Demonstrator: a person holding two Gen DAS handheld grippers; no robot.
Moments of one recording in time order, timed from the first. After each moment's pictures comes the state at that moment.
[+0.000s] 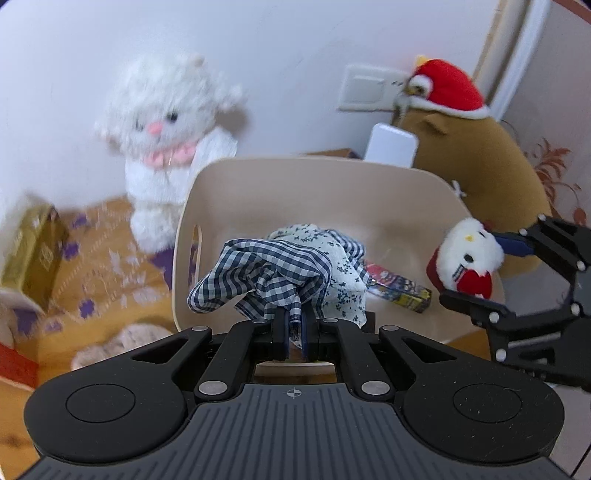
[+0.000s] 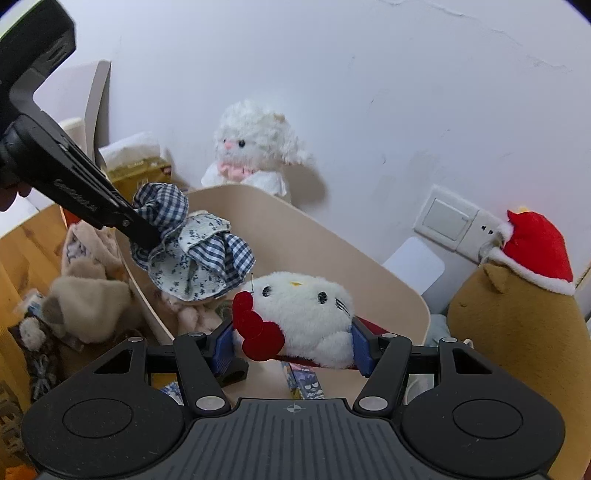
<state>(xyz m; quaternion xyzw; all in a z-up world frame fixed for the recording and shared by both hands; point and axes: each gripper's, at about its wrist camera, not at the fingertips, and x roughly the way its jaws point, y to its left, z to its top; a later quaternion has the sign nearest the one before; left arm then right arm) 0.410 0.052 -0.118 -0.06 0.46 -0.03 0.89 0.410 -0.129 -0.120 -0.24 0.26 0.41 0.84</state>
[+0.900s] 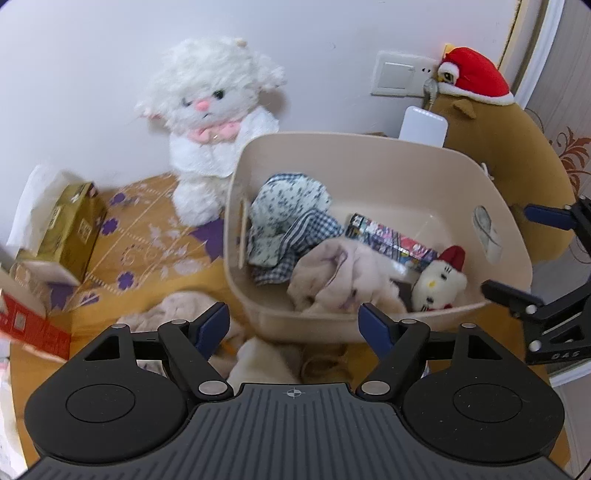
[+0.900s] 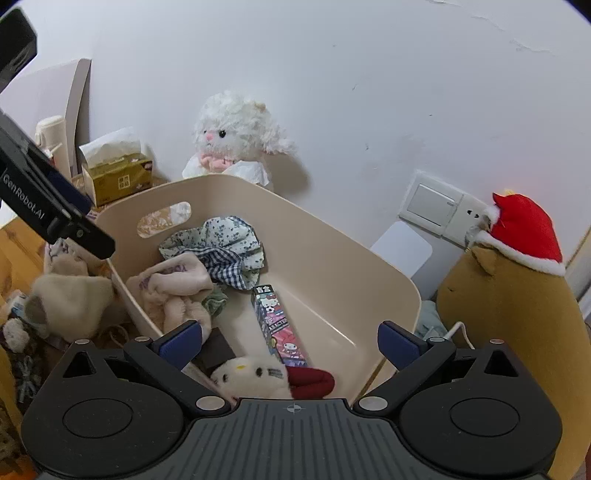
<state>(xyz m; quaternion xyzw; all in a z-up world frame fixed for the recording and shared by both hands) 0.376 0.067 -0.116 -0.03 0.47 0.01 0.88 0.411 -0.136 -0.116 -0.23 0.27 0.38 0.85</state>
